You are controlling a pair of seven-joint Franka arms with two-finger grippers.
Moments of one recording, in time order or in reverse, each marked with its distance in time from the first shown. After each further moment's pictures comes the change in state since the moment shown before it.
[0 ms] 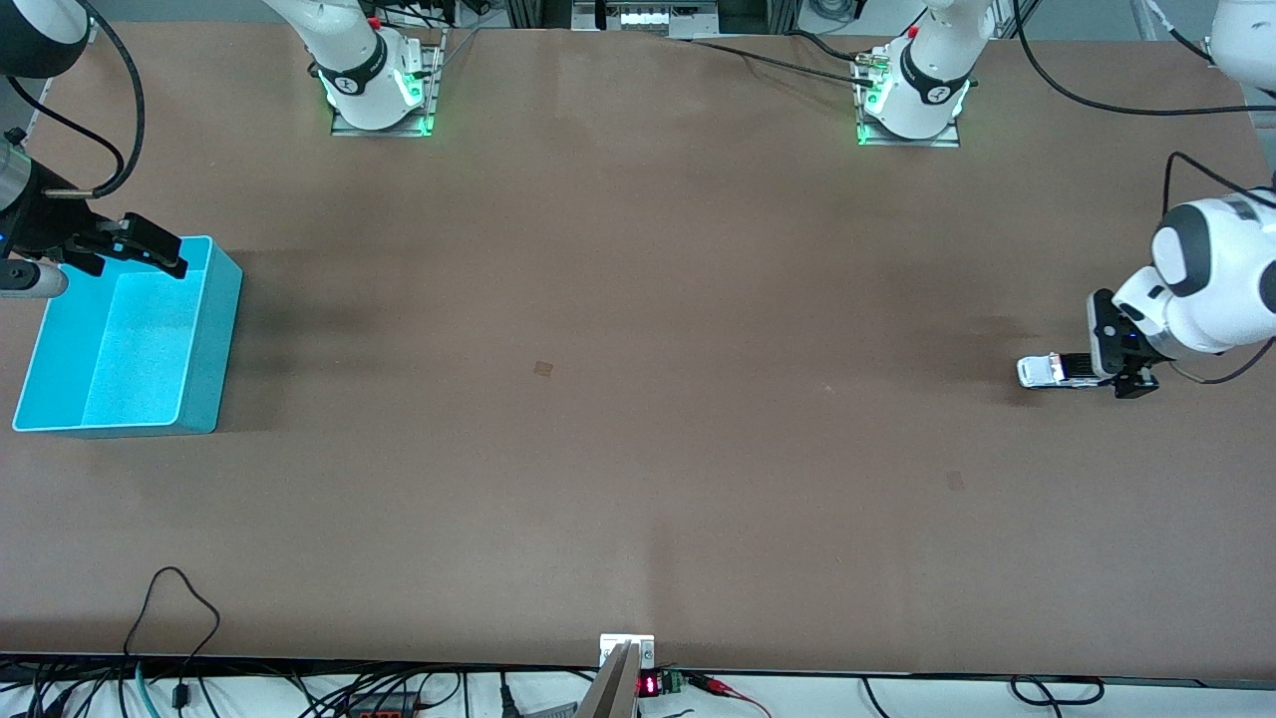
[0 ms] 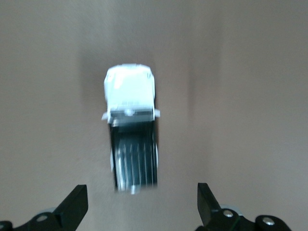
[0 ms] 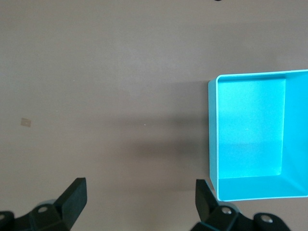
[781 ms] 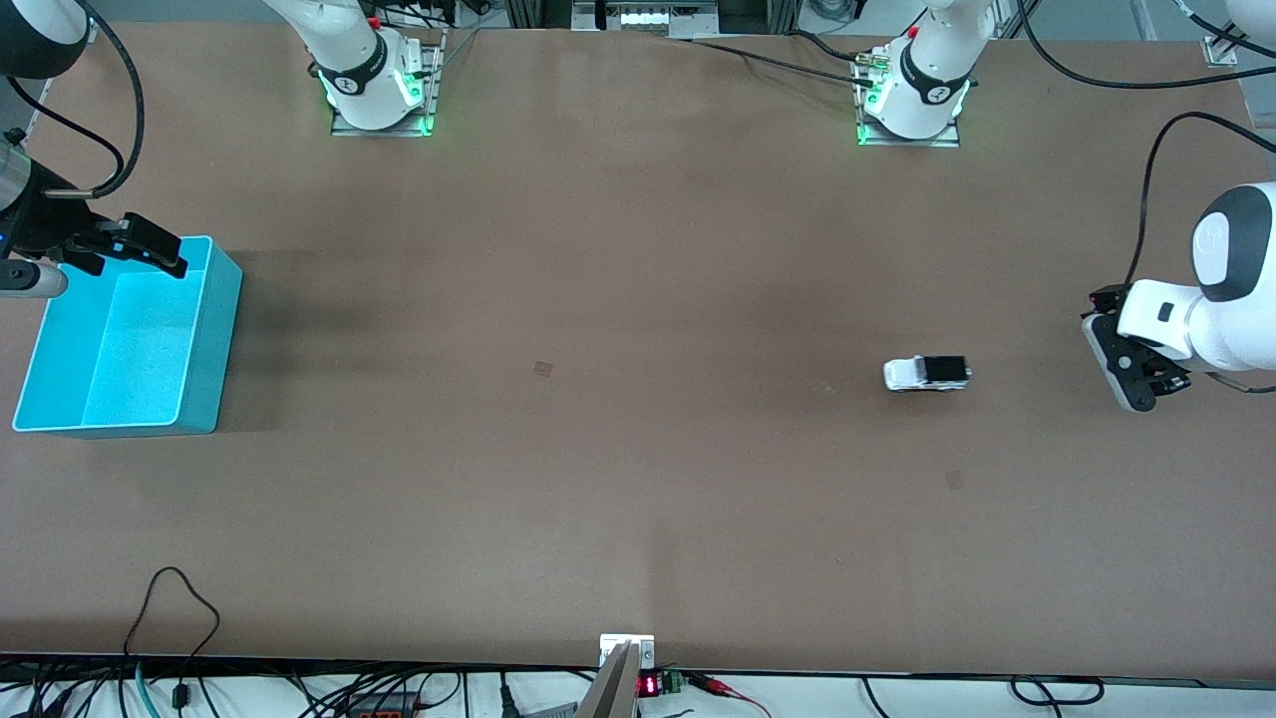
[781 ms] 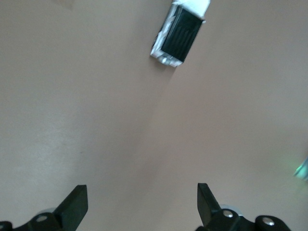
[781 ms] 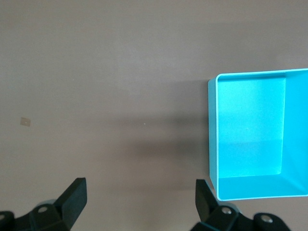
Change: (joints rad) left arm -0.003 -0.024 -0.241 0.303 0.000 -0.522 -0.670; right arm -0.001 0.000 0.000 -0.002 0.000 -0.002 0.000
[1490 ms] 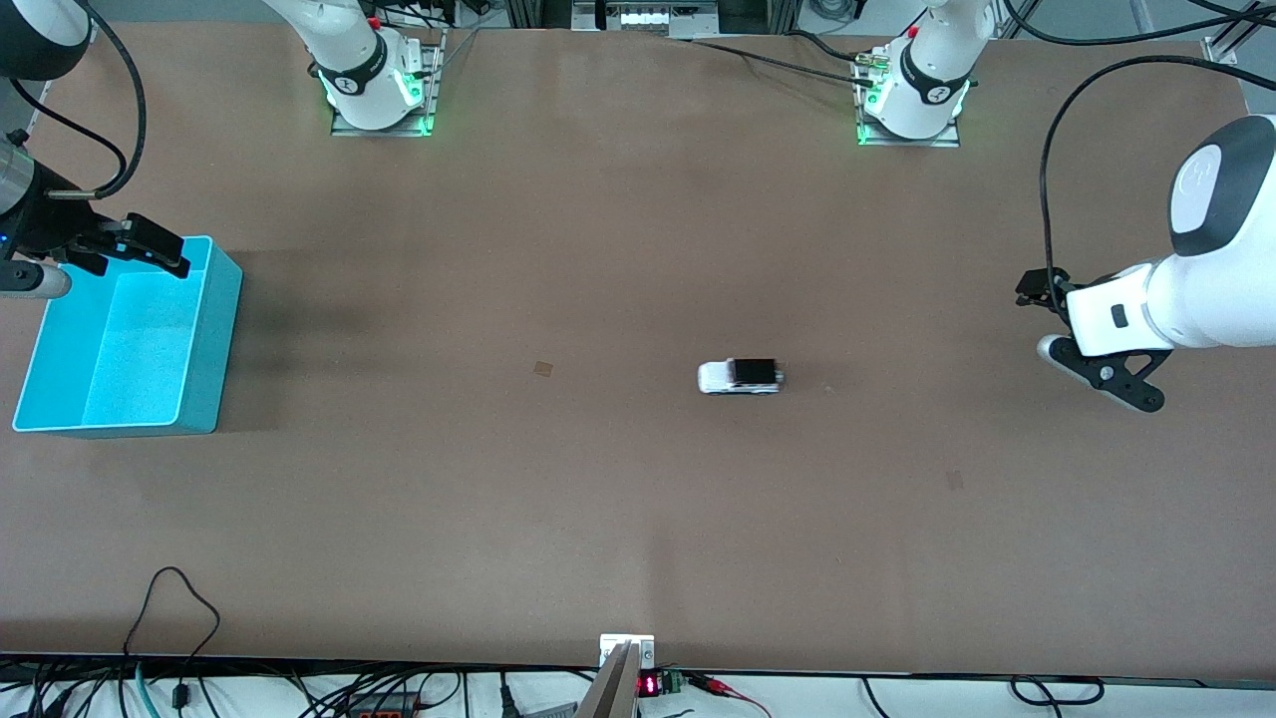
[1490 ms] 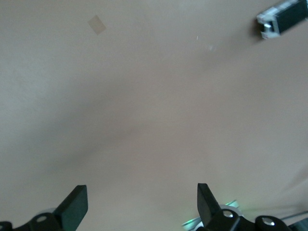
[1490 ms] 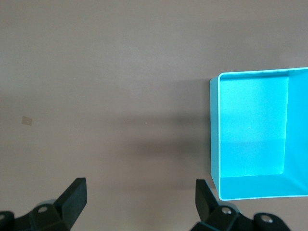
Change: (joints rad) left arm -0.141 -0.031 -0.026 0.191 -0.132 -0.235 -0.723; right arm 0.000 0.000 0.000 -0.004 0.008 0.000 -0.001
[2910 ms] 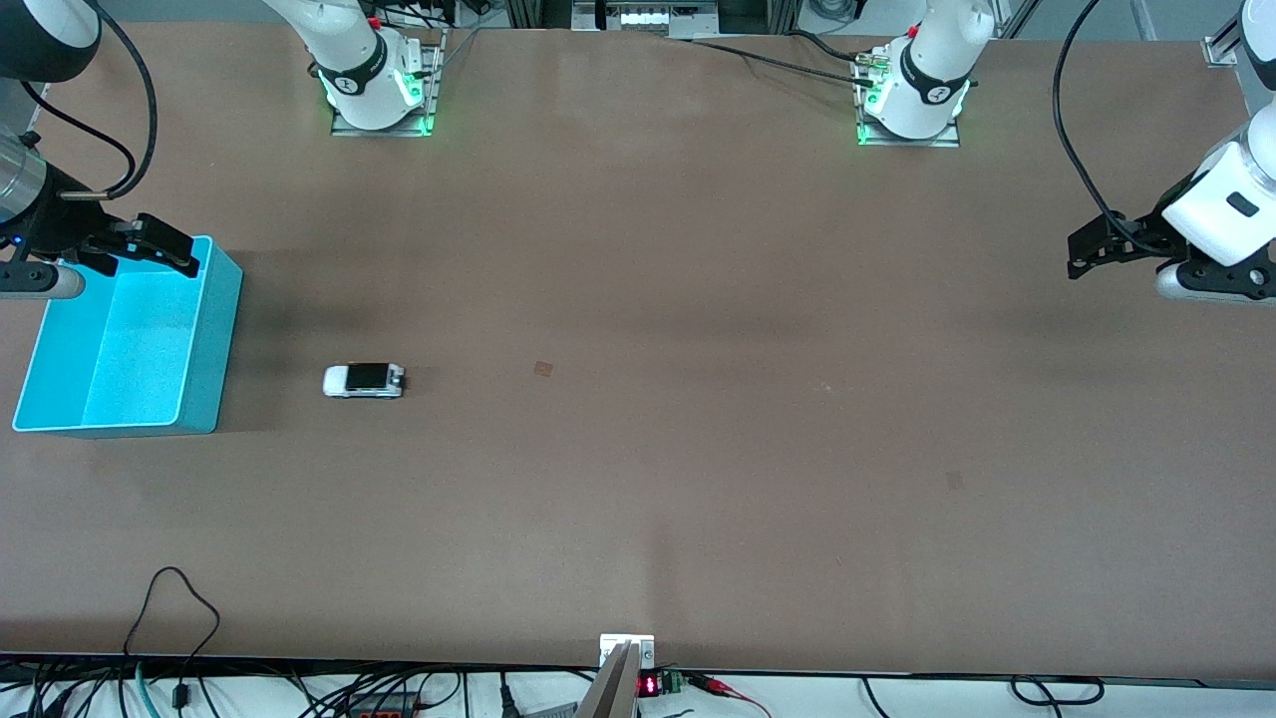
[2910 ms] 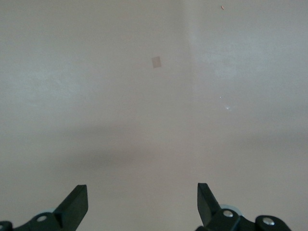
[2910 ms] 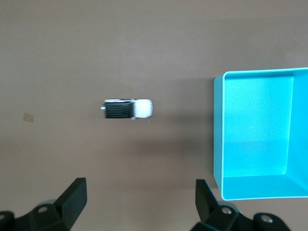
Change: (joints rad) left arm -0.374 -0.319 0.450 -0.181 -0.075 0.163 -0.252; right arm 0.002 0.000 0.009 -0.009 0.001 0.000 -0.002
